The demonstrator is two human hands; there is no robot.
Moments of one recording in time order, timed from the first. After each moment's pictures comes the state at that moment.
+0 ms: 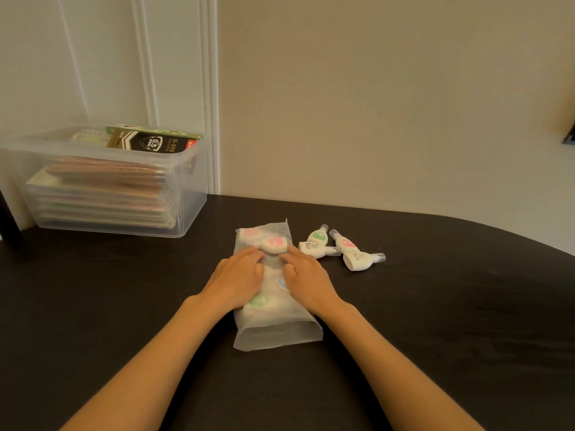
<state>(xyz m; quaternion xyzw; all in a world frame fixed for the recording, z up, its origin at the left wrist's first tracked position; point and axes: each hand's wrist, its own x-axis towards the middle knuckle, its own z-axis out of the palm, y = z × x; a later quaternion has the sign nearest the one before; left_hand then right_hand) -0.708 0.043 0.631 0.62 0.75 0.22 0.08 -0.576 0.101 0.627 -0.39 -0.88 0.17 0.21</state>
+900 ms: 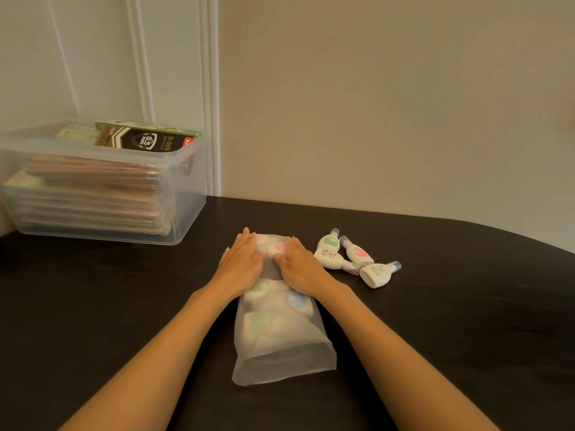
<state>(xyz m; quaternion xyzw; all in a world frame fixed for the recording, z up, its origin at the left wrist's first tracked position) -0.730 0.092 0.628 0.55 0.76 0.30 0.19 -0.610 0.144 0.637 -0.40 -0.87 0.25 0.13</state>
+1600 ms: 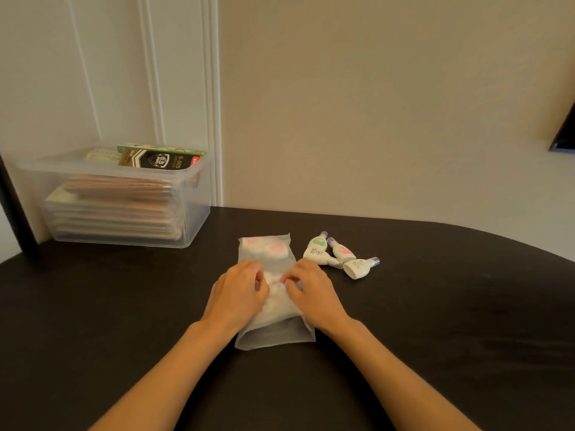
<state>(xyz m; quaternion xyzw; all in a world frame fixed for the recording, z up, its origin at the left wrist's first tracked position) -0.683 0.008 0.638 0.58 0.75 0.31 -0.03 -0.554 0.080 0.632 -0.34 -0.88 0.19 0.29</state>
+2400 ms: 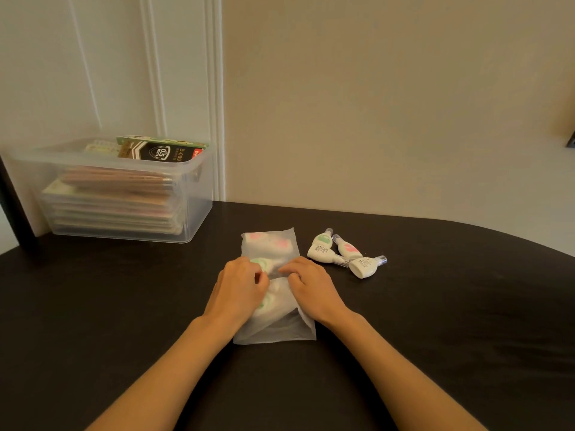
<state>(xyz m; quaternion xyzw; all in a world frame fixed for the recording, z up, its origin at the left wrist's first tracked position) -0.690 0.020 0.636 0.55 0.78 0.30 -0.01 -0.564 0.094 0.629 -0.35 -0.88 0.22 0.24</state>
